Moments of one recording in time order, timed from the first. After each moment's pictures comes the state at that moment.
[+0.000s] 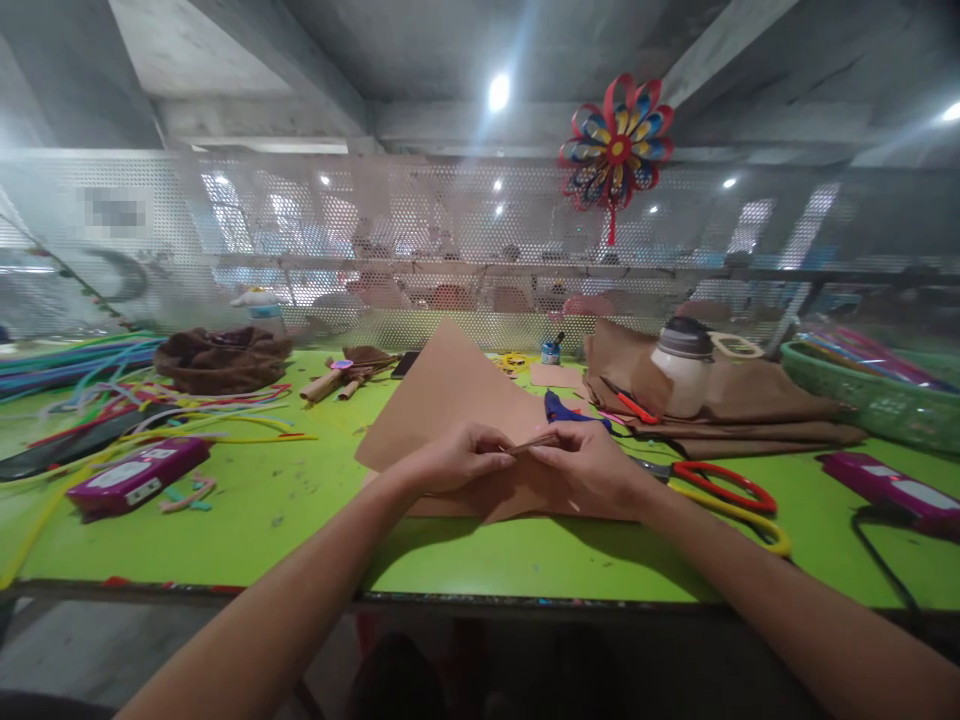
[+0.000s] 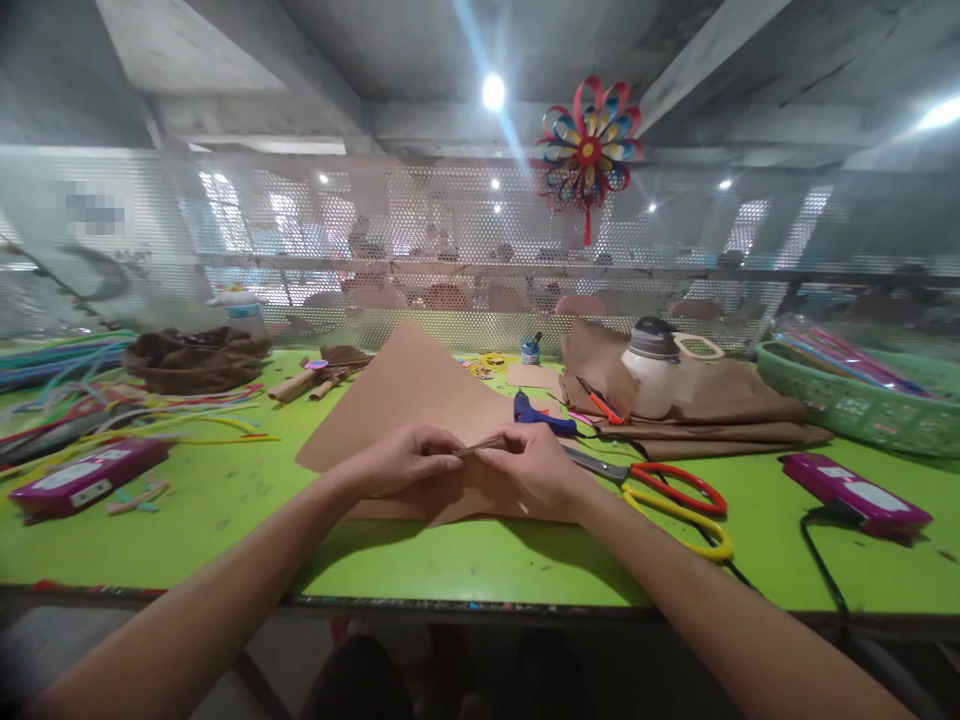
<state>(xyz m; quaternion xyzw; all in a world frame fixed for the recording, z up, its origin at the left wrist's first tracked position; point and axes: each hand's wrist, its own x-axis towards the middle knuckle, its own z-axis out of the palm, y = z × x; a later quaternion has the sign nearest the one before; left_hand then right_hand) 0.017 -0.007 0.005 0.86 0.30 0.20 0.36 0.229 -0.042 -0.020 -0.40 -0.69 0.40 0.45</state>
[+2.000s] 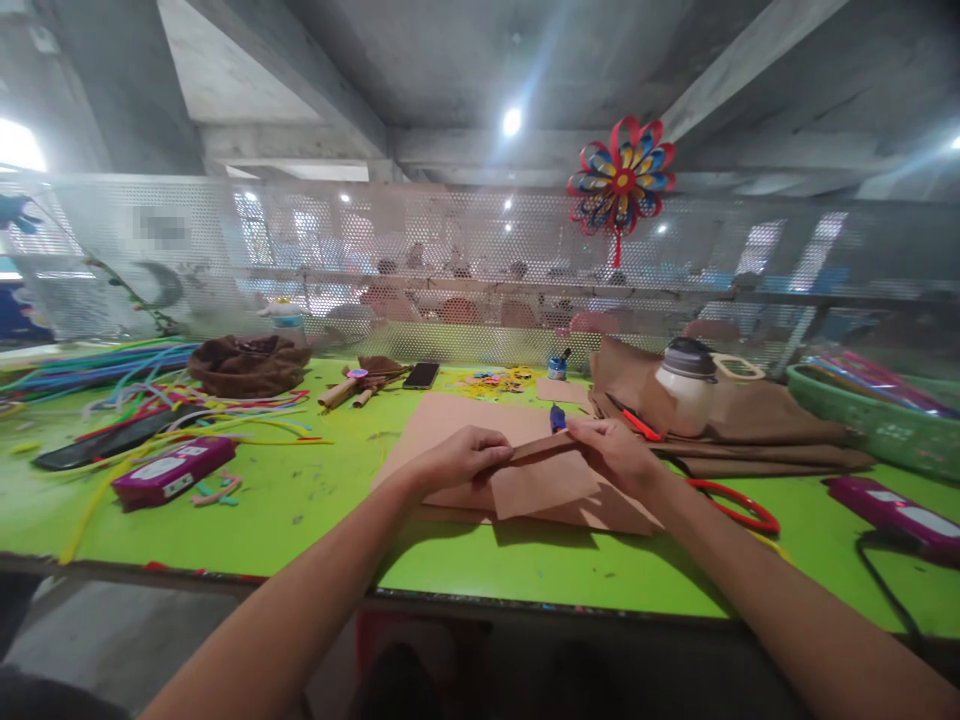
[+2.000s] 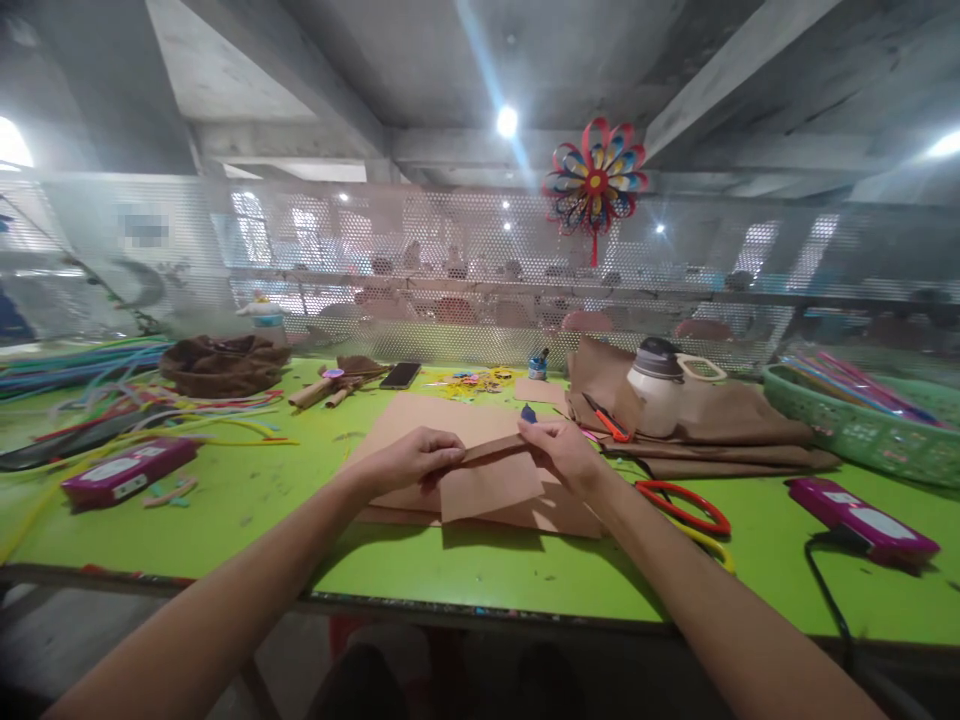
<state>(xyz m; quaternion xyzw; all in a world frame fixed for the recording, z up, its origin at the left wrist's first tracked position) 0.008 0.000 0.006 0.85 0.30 0.21 0.37 0.258 -0.014 -0.019 -0.38 -0.60 0.50 0.50</state>
